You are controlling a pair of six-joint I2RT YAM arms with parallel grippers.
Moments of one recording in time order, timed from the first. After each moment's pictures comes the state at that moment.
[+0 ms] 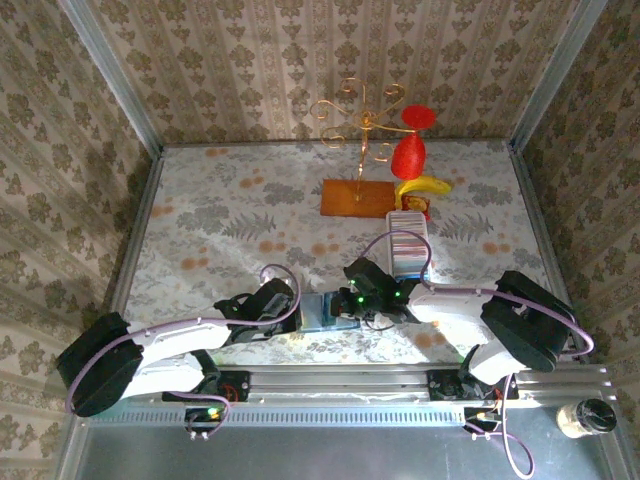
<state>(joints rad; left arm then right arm) -0.97 1.15 0.36 -0.16 0.04 -0.93 0.88 1.51 0.63 0.03 -0.26 1.03</state>
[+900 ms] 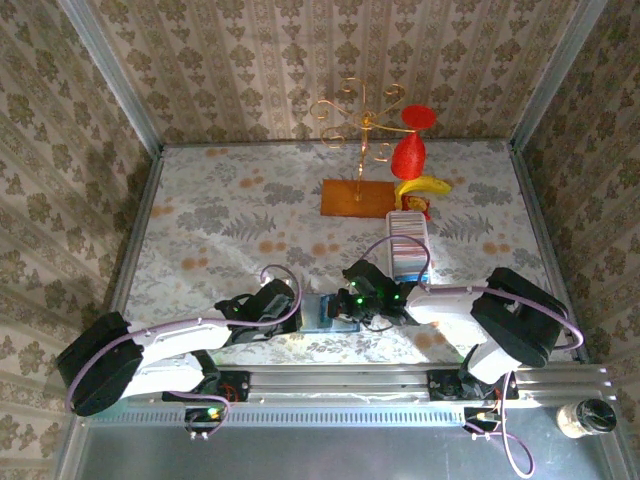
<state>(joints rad) -0.98 1.15 0.36 -0.16 0.02 -0.93 0.88 1.55 0.59 0.14 -0.32 1.10</state>
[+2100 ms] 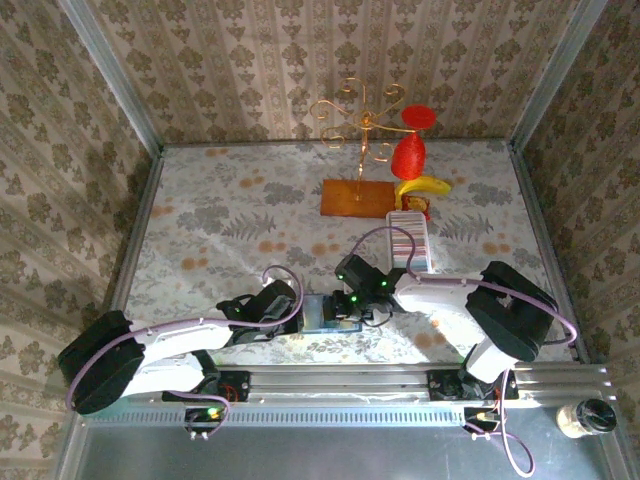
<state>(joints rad) -1.00 1.16 0.36 -0.15 0.02 -0.93 0.88 1.61 0.77 -0.22 -0.31 0.91</state>
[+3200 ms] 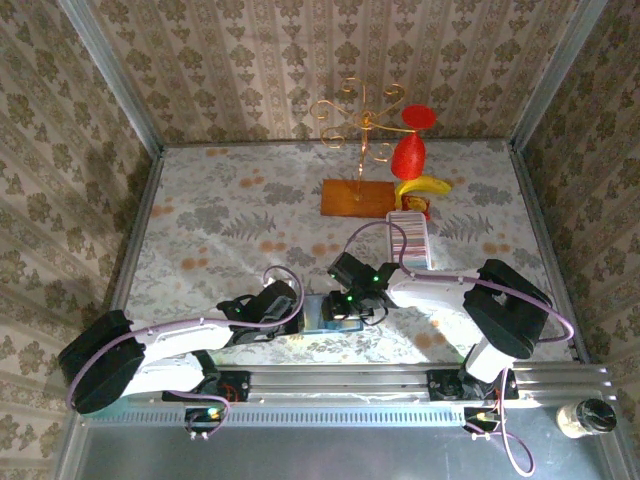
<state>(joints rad) -1.00 1.17 0.36 -0.14 0.03 -0.93 0.90 1.63 0.86 -0.38 -0.21 0.82</state>
